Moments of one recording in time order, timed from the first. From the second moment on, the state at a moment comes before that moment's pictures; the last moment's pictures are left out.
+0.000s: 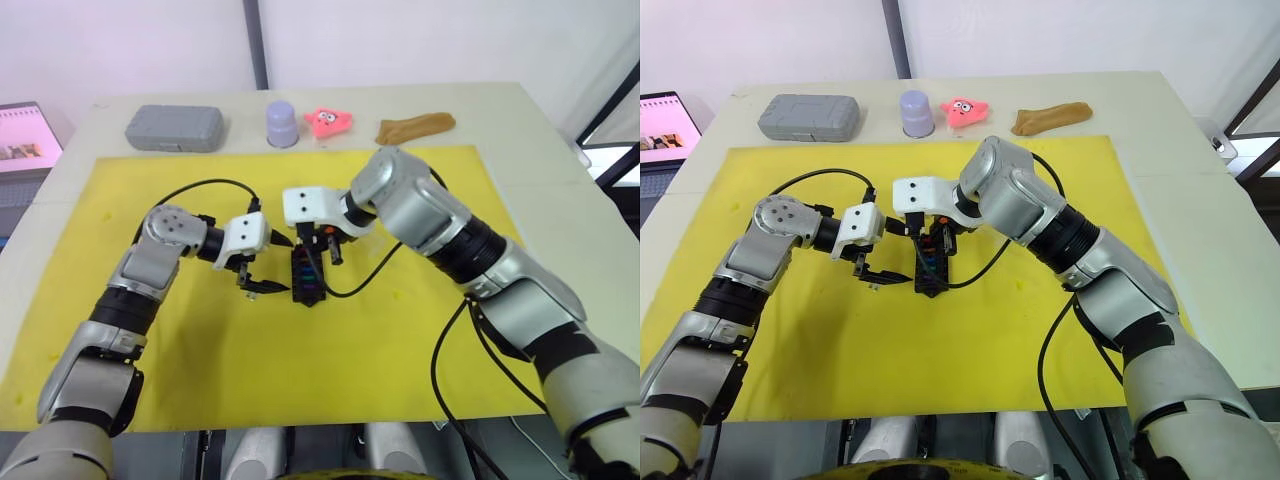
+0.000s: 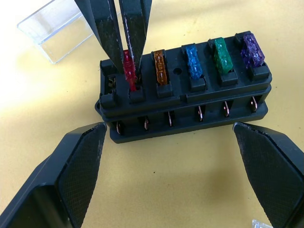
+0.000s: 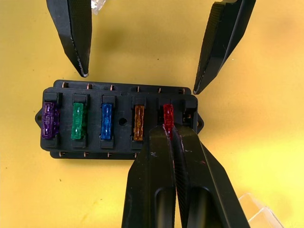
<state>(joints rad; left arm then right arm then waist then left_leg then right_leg) -0.70 0.62 -0.26 0.35 -0.10 -0.01 -1.40 -1.20 -0.41 0.71 0.20 -0.15 0.78 1.34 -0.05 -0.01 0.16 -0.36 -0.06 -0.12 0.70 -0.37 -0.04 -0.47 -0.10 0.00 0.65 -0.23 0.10</state>
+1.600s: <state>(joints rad) -0.70 0.61 -0.26 0.35 -0.09 -0.03 -1.38 -1.22 -0.42 0.69 0.14 -0.13 0.87 1.36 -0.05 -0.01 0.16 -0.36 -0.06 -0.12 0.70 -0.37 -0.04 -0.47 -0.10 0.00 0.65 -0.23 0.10</state>
